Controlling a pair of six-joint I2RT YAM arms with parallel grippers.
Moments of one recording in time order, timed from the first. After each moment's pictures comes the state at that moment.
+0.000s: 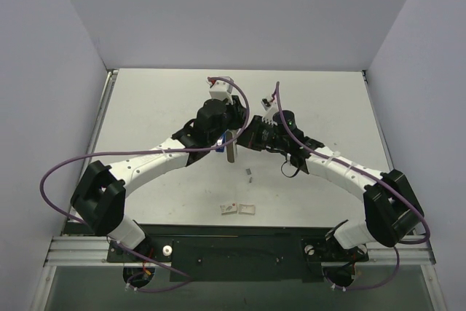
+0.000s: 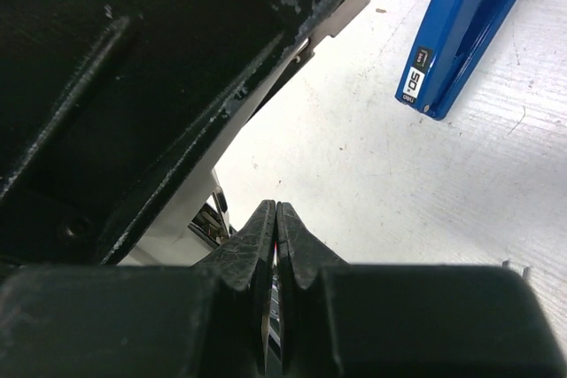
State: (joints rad) left arm -0.78 1.55 1.14 0.19 -0.29 -0.48; right arm 0.62 1.42 0.83 0.21 -0.33 0.82
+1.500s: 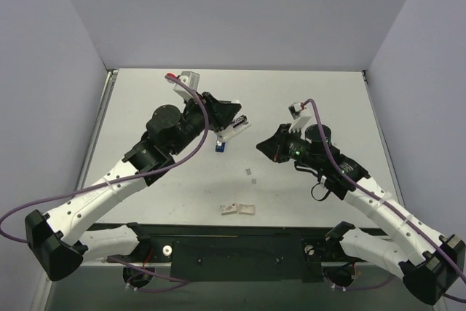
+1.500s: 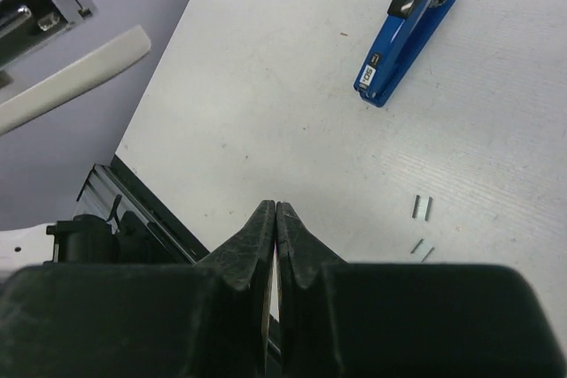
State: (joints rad) left arm -0.79 1.16 1.09 0.12 -0.08 -0.60; right arm 0.63 0.97 0.79 -0.14 -0.18 0.58
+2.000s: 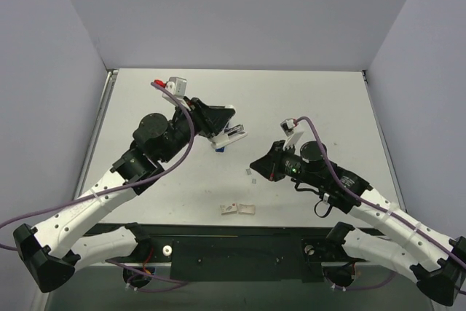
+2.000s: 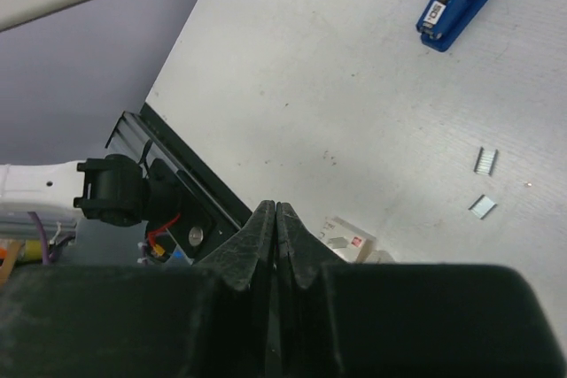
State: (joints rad) left arm -0.79 1.04 1.04 0.10 -0.08 -0.65; right arm 0.78 0.85 0.72 -0.20 -0.12 0.63
